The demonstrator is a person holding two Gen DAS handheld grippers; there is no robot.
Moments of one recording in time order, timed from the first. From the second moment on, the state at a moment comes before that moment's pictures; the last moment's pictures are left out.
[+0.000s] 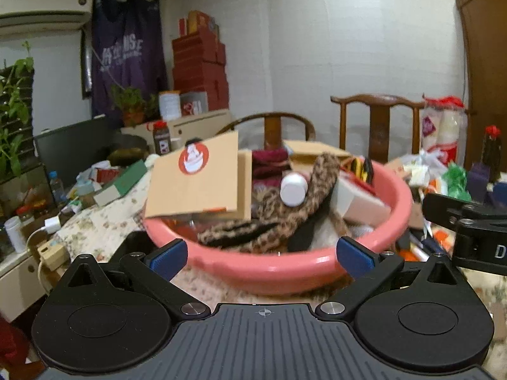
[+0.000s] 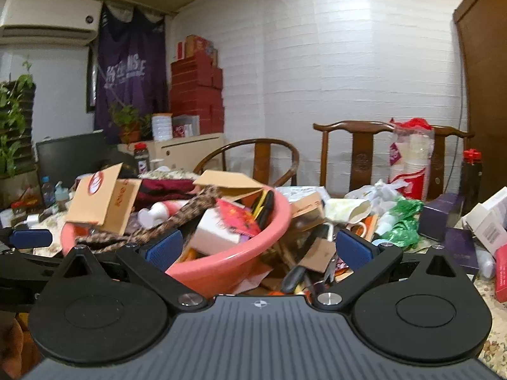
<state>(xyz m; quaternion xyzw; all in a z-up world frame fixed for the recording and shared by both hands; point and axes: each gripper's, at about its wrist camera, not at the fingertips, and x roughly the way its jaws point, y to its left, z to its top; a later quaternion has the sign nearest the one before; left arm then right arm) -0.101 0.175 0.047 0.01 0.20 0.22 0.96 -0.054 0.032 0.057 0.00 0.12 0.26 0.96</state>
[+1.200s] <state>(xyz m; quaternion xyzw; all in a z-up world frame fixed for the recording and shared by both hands) -0.100 0.198 0.032 -0.02 0.26 0.25 0.93 -0.058 0.076 0.054 -0.07 0.16 0.29 0.94</state>
